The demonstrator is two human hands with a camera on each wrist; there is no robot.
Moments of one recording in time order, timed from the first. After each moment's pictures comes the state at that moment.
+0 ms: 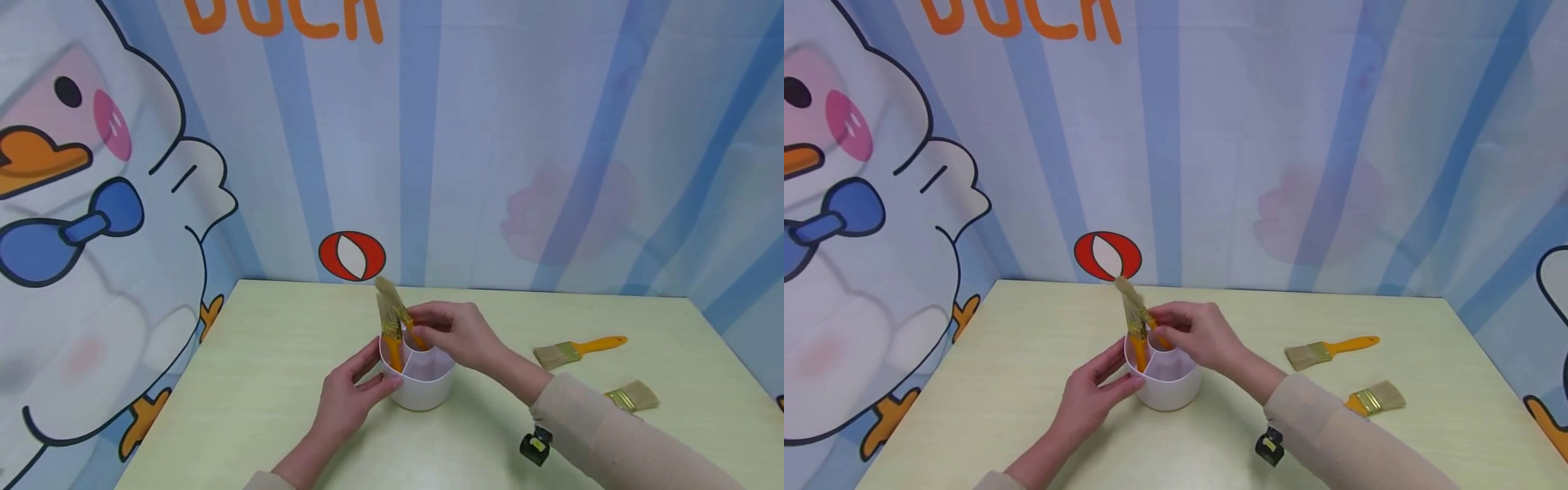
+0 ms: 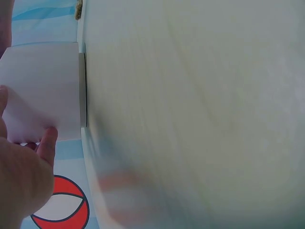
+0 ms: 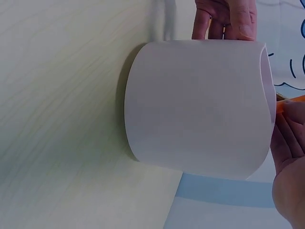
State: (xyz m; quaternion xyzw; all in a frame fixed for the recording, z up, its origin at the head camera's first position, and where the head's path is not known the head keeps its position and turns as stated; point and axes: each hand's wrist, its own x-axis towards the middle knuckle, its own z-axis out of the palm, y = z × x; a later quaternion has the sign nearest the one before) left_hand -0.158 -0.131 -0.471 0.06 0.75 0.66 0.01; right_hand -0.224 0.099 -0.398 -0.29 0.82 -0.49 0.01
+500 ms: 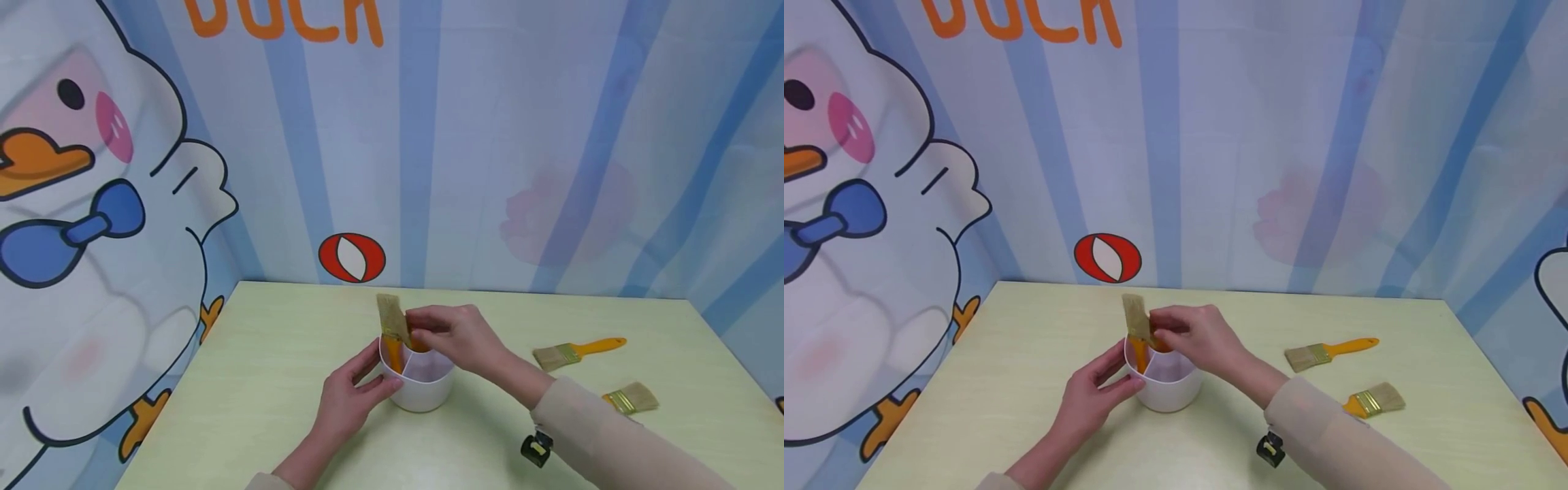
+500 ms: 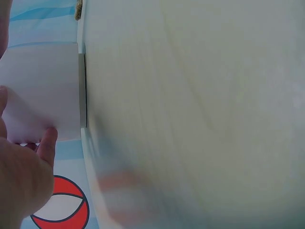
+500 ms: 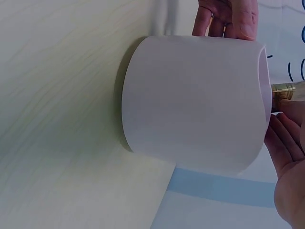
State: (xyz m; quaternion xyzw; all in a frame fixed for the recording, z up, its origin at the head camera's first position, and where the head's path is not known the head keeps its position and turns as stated) left_hand -0.157 -0.129 -0.470 0.06 0.74 0.67 0.00; right_hand -0.220 0.101 -0.393 -0.33 0.84 -0.42 -0.04
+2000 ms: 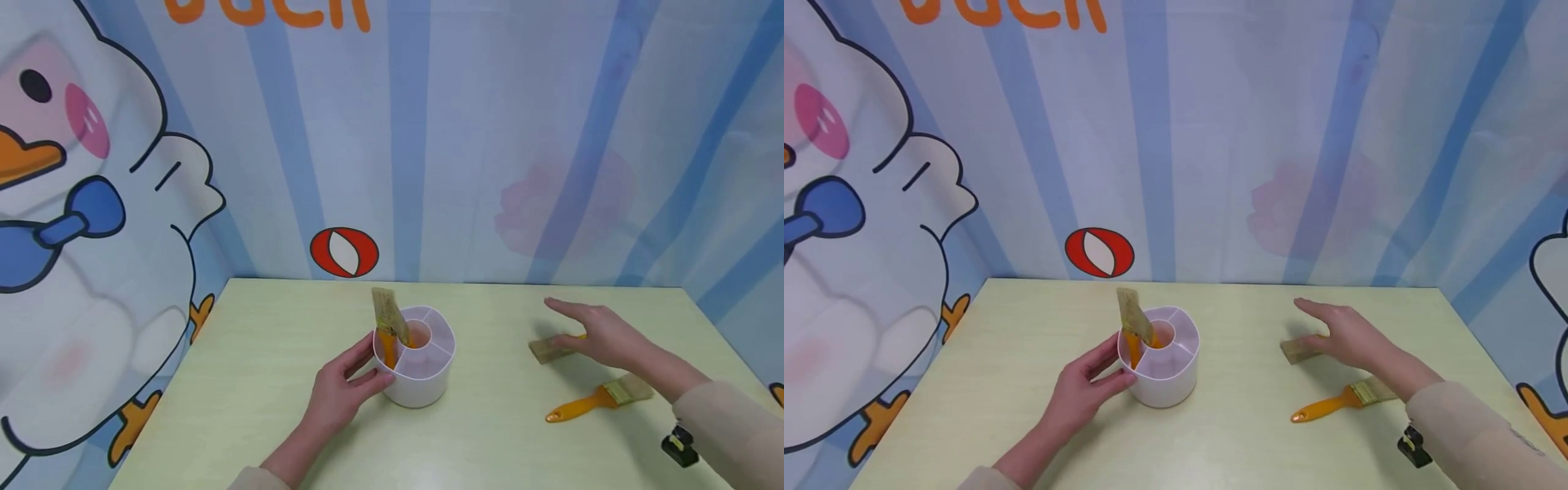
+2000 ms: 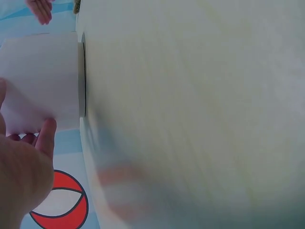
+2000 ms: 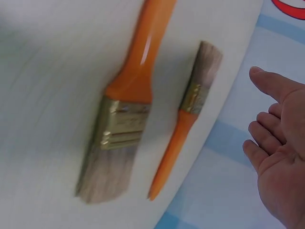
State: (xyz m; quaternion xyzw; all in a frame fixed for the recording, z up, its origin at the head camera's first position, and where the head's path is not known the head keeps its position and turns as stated) left_hand -0.165 -0.134 -0.469 0.05 0.75 0.65 0.03; right_hand -0.226 0.316 -0.412 -0.24 0.95 -0.19 0.01
